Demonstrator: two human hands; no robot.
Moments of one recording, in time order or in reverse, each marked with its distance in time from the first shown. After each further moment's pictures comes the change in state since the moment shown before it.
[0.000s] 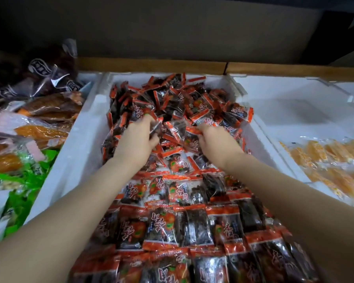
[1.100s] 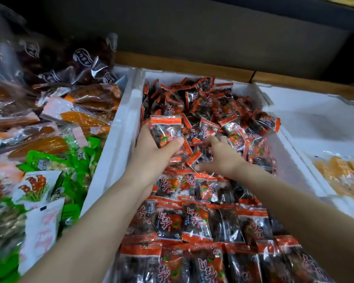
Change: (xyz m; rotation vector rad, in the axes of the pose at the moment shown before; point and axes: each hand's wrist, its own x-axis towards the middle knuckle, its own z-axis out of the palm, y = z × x) left_hand -0.066 -0.004 -0.058 -1.007 -0.021 -0.444; right_hand 0.002 -0.043 0.026 0.086 -0.357 0.127
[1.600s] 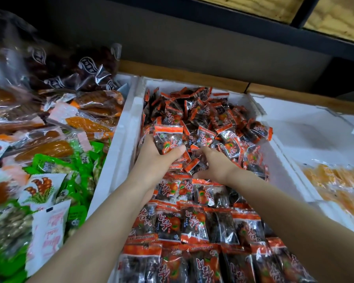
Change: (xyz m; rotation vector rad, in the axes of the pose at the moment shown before) left_hand -0.002 0.002 -0.003 -0.043 -0.071 -0.050; right_hand -0.005 -0.010 0.001 -0.001 0.006 -0.030
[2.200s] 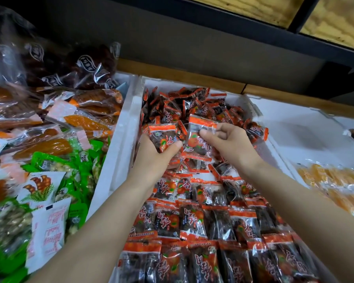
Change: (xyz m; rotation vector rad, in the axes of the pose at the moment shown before) left_hand 0.005 -0.006 -0.002 0.060 0.049 0.047; right_hand -0.037 -0.023 -0.042 0.735 0.362 -0.106
